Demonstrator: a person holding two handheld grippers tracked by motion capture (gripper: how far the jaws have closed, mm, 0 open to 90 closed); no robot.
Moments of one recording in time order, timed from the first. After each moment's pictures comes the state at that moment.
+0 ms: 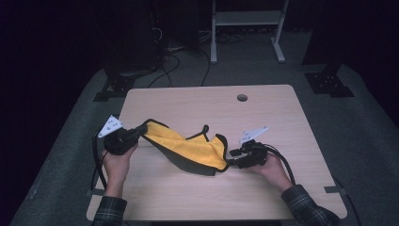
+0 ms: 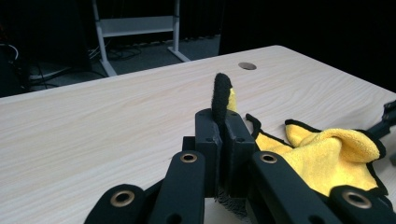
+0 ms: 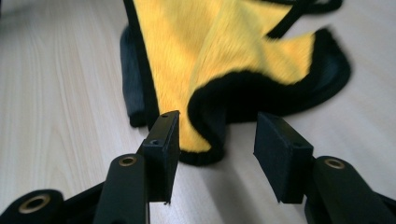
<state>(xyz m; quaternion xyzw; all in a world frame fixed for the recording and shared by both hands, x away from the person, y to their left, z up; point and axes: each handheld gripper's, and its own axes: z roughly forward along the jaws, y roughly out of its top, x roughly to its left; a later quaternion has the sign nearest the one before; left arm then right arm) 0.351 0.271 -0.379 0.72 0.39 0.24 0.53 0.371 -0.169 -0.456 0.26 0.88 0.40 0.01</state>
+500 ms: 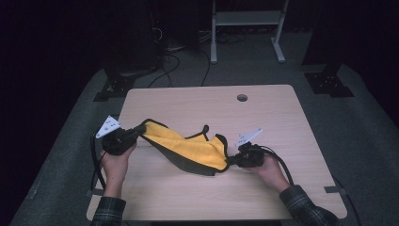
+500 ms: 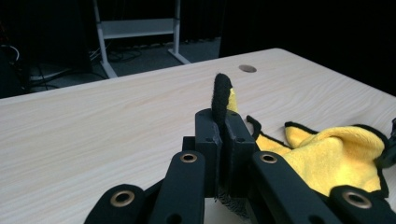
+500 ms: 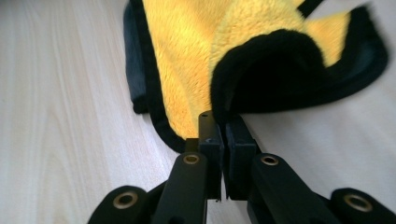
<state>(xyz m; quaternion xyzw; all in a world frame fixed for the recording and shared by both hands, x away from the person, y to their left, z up) 0.349 0.276 -0.376 0.71 0.39 0.24 0.54 0.369 -0.163 -0.457 0.24 0.89 0.39 0.01</state>
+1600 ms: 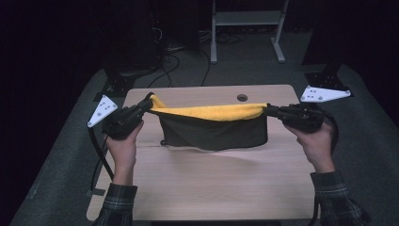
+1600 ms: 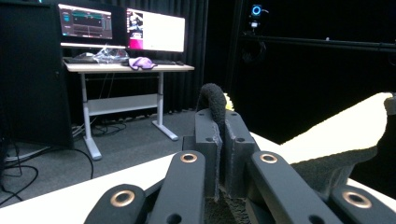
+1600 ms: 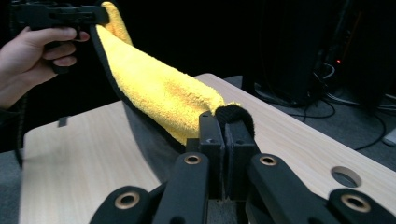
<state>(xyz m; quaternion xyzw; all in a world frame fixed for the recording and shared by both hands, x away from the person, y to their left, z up) 0.346 0.233 -0.298 0.64 0.32 0.28 0.64 0.351 -0.267 -0.284 0.26 0.76 0.57 0.16</state>
